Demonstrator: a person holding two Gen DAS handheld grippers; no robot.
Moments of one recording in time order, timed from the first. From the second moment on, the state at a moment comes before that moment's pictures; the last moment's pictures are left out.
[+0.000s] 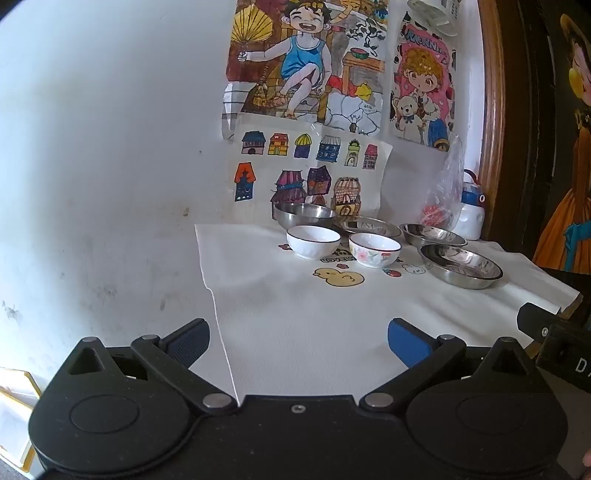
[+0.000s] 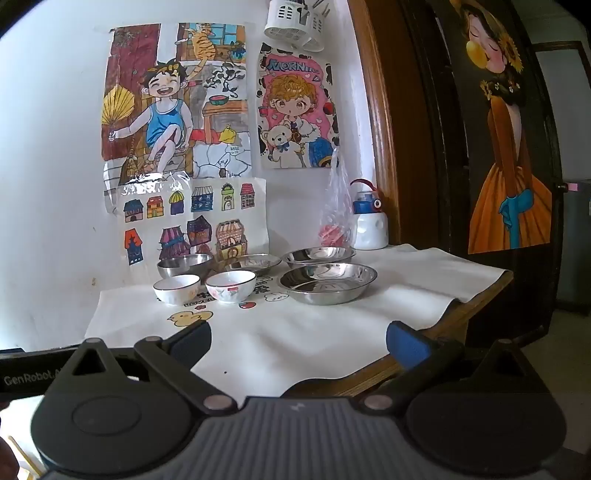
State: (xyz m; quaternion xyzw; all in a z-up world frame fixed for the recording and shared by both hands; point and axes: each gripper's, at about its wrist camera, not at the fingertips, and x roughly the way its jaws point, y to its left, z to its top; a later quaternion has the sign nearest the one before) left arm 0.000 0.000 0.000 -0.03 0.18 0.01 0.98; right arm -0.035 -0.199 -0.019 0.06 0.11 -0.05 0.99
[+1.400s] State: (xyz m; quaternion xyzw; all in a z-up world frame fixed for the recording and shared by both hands) left arm -0.005 0.002 0.007 -0.04 0.18 0.00 0.98; right arm -0.039 -0.197 -0.019 0.05 0.11 -0.05 0.99
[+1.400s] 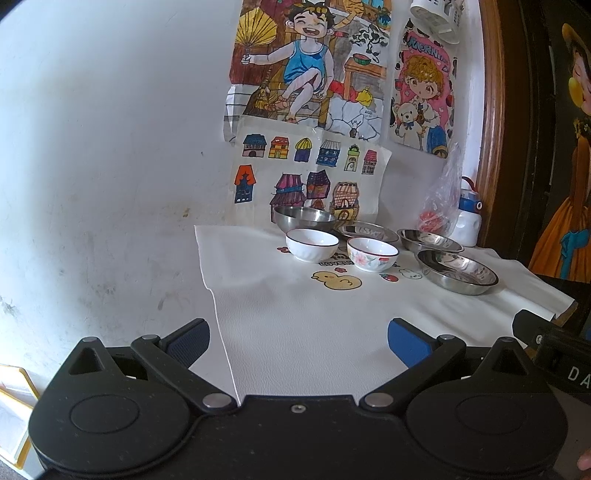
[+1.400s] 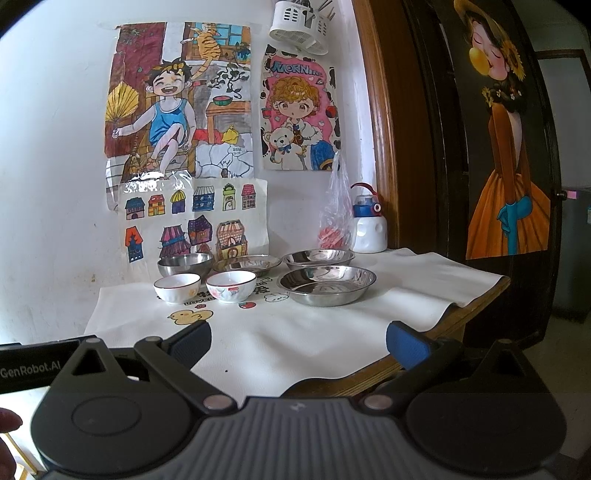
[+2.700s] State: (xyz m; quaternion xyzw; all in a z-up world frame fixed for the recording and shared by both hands) left arm -0.007 -0.001 0.007 -0.05 0.18 0.00 0.98; right arm -0.037 -0.196 -0.023 0.05 0.11 -0.05 0.99
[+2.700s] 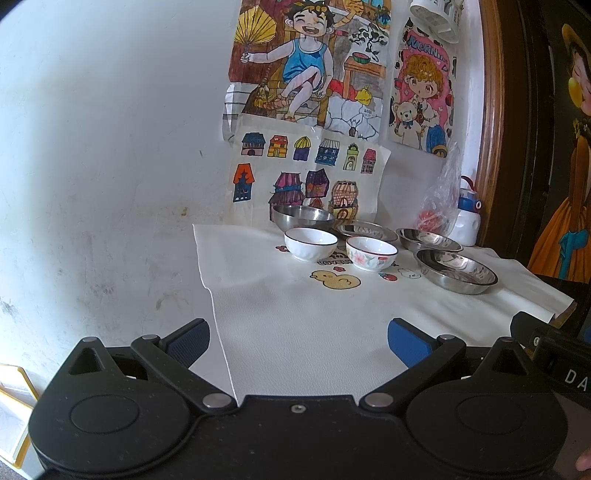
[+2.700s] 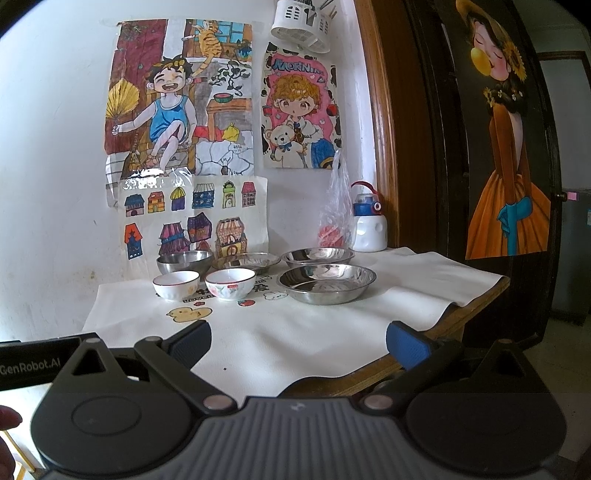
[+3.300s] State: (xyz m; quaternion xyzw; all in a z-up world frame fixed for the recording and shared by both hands) left arm 0.043 -0.016 0.008 -0.04 0.21 0.00 0.98; right arm 0.013 -0.217 -0.030 0.05 0.15 -0.06 0.99
